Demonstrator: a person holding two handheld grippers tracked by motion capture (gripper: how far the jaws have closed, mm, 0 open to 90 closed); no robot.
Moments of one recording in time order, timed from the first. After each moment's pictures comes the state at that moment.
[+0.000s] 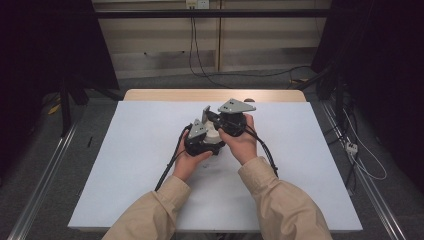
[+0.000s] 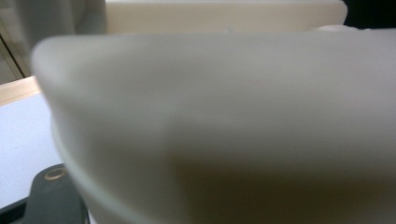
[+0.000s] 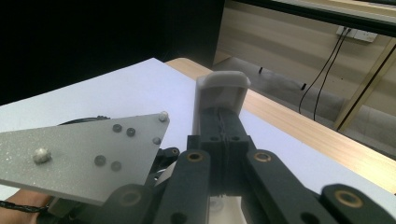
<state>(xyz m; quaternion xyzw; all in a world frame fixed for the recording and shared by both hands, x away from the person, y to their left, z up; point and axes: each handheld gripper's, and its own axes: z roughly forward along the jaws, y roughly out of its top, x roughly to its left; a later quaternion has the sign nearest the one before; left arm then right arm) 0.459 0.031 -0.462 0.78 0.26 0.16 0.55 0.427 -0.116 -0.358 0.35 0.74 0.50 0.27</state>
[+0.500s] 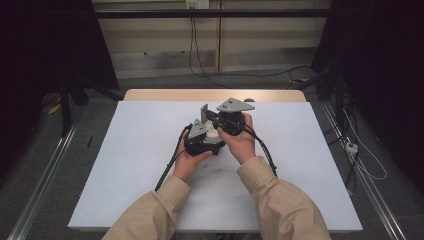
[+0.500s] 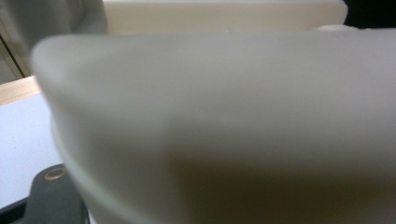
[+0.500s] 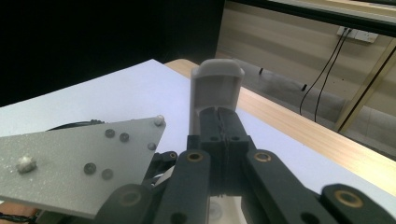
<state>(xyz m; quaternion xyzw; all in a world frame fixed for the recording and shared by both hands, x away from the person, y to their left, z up) 0.459 0.031 -0.462 0.78 0.26 0.16 0.55 0.433 -0.114 -0.361 0.35 0.74 0.51 0.27</state>
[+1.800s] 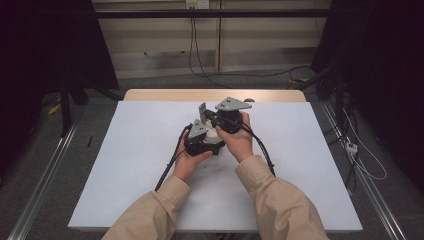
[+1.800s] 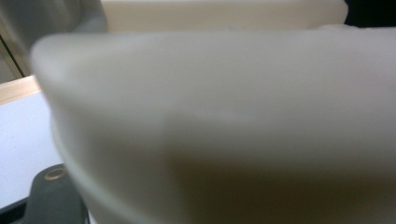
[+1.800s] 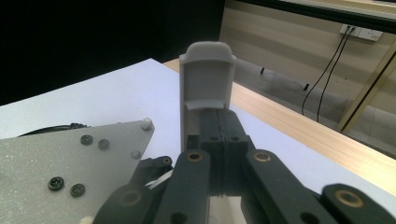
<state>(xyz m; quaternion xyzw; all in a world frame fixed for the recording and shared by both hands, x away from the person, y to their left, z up) 0.460 0.031 -0.462 0.78 0.26 0.16 0.55 0.445 -0.111 -0.369 0.35 0.74 0.51 0.26</state>
